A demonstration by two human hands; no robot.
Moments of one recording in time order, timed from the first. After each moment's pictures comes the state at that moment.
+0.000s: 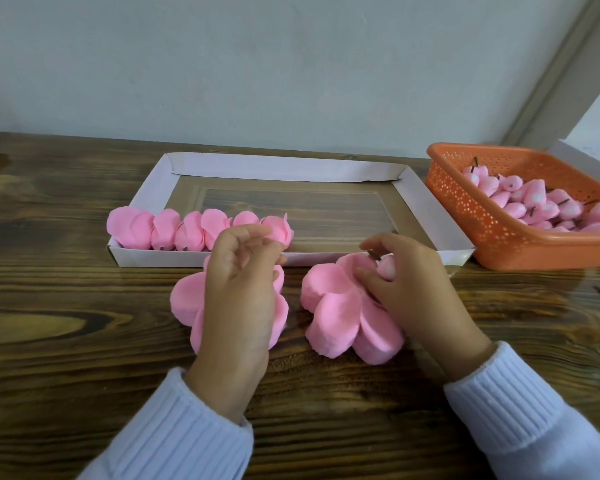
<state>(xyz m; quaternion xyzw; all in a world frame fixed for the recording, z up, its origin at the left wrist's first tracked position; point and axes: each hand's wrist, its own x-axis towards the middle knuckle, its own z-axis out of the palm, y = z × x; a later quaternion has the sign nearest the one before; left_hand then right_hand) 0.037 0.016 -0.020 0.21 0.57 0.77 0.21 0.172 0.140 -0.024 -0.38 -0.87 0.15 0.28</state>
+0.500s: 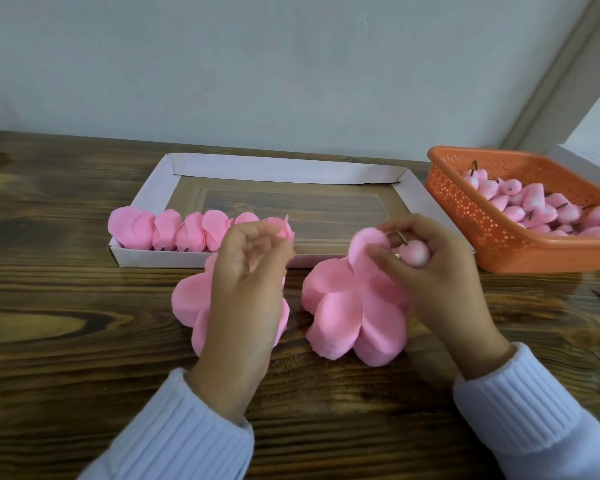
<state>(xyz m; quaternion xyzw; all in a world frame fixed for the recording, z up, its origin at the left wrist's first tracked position) 0.038 0.014 -0.018 0.26 0.55 0.76 0.22 0.178 0.131 -0.001 -0.32 -0.80 0.29 0.42</state>
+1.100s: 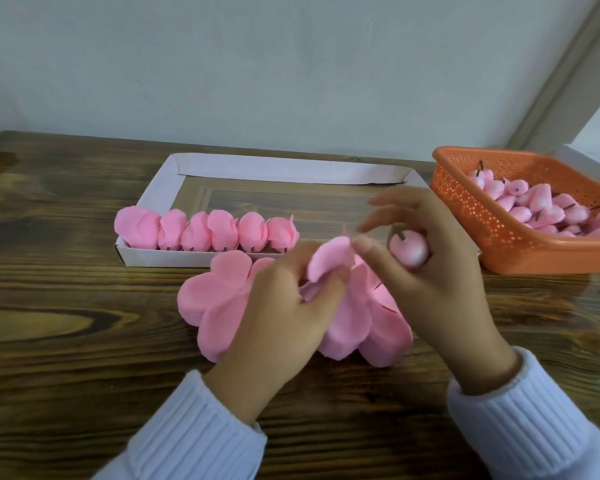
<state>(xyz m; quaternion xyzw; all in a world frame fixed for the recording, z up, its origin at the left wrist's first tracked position) 0.047 0.010 -0.016 0.49 0.60 0.60 0.19 0.165 0.102 0.021 -0.18 -0.83 0.26 0.46</state>
